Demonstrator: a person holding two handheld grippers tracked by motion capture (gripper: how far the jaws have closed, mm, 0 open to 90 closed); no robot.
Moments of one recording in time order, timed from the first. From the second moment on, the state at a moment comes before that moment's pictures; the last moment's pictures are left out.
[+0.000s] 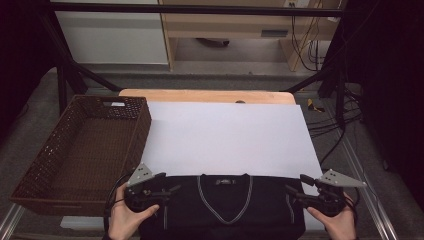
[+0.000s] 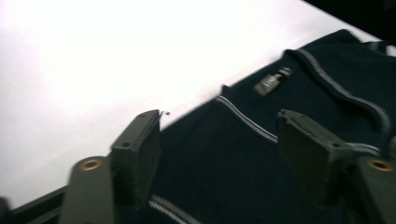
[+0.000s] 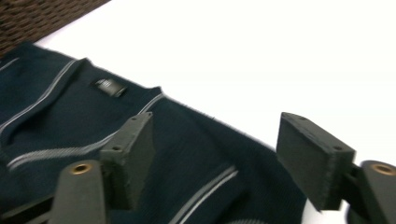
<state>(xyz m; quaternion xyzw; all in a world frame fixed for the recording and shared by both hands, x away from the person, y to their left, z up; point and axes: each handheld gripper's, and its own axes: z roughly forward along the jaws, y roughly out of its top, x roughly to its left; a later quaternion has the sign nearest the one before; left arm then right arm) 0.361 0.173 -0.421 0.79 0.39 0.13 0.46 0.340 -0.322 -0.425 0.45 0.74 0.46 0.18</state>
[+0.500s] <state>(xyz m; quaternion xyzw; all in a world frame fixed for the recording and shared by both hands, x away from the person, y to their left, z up) 0.403 0.159 -0.432 0.78 0.40 0.13 0.46 0.391 -0.311 -0.429 0.46 0.74 0.46 0.16</state>
